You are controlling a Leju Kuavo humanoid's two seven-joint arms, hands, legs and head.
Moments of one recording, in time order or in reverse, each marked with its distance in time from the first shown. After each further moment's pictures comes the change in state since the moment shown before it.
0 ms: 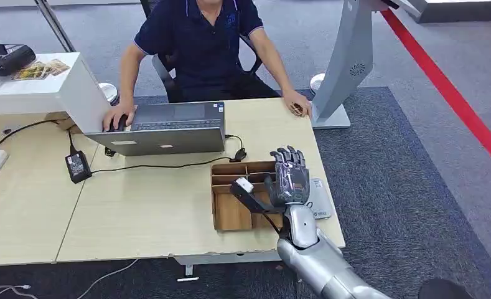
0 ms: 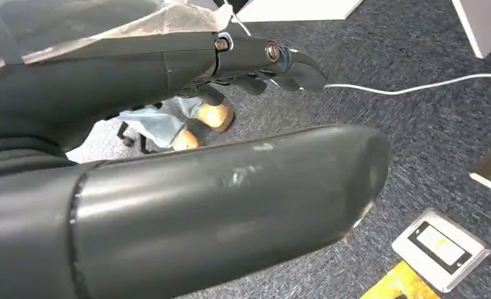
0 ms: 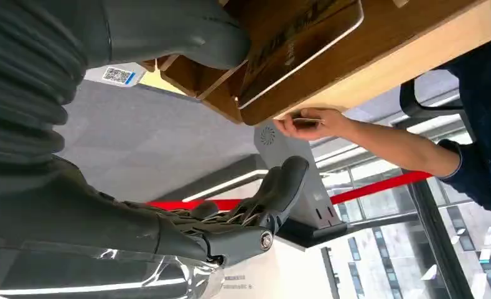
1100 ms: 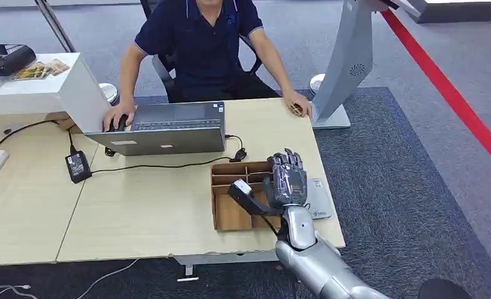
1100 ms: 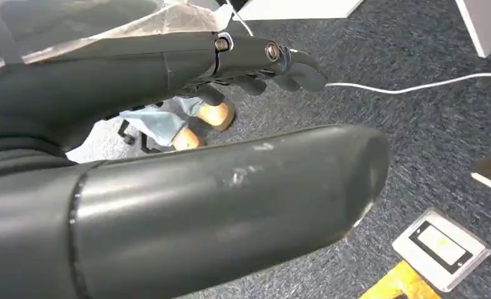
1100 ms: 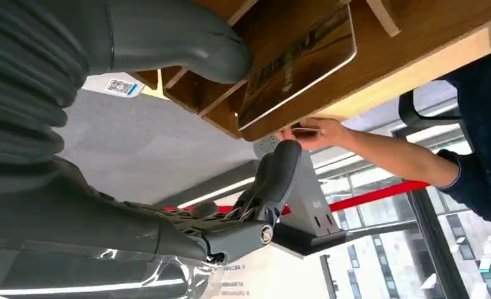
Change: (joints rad) left arm 0.000 0.001 -0.003 0.000 0.012 0.000 0.000; right arm -0.005 0.004 0.027 0.018 -0.025 0.000 0.010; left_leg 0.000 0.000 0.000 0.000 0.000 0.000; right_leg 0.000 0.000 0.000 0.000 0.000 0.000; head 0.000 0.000
